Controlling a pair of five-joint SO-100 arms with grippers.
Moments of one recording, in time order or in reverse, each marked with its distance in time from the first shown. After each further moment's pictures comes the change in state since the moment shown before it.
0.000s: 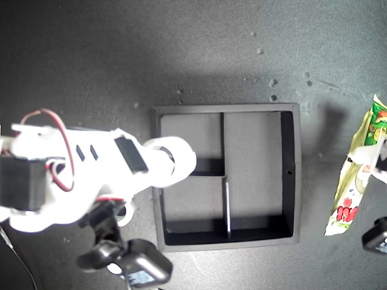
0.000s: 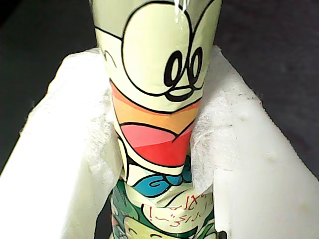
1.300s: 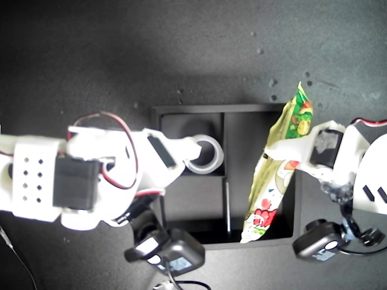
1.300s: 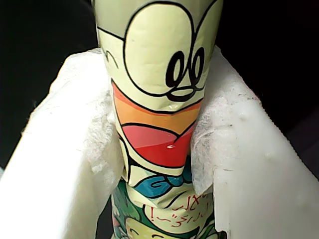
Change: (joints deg) arm 0 1.0 -6.2 -5.8 6.2 -3.3; arm 1 4.1 -23.5 -17.5 -21.5 3.8
